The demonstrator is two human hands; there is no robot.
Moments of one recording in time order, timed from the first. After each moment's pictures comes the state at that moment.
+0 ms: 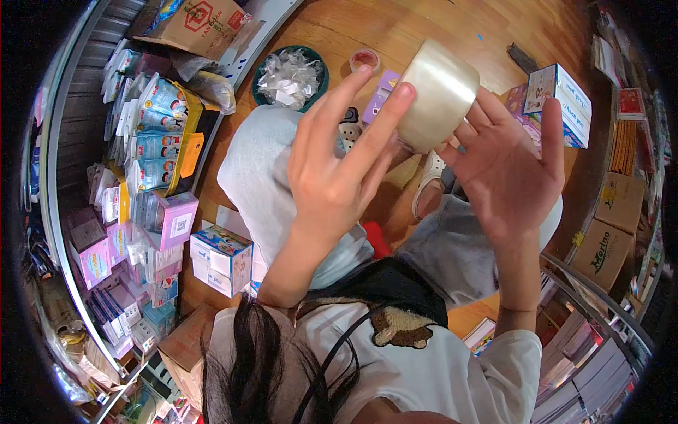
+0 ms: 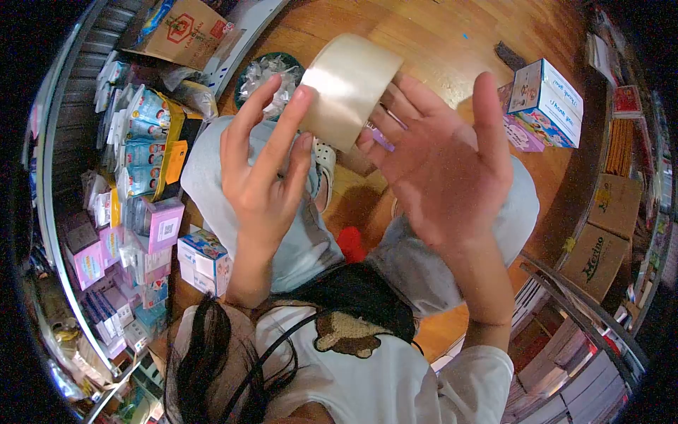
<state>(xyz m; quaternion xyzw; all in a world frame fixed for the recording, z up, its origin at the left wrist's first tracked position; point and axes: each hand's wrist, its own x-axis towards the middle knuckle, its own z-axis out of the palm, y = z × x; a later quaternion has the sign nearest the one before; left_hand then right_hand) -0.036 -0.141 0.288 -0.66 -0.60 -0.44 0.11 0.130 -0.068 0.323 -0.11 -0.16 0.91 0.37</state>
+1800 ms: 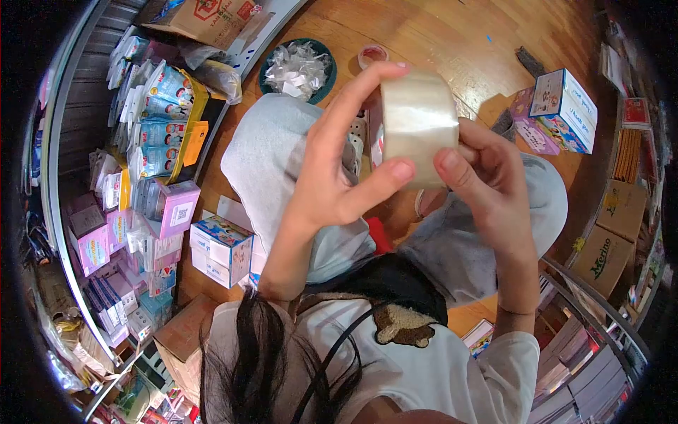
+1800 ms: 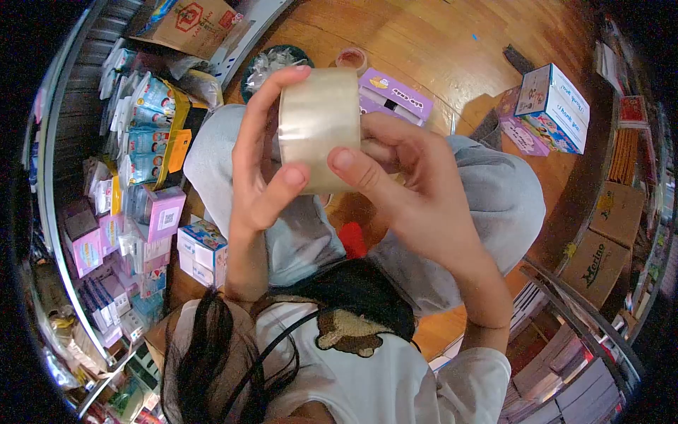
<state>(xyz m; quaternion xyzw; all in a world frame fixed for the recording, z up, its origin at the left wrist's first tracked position) -0.047 -0.144 0.288 -0.58 -0.46 -0.61 -0.29 0.122 -0.092 0.331 -0.27 -0.49 0.79 0.27</state>
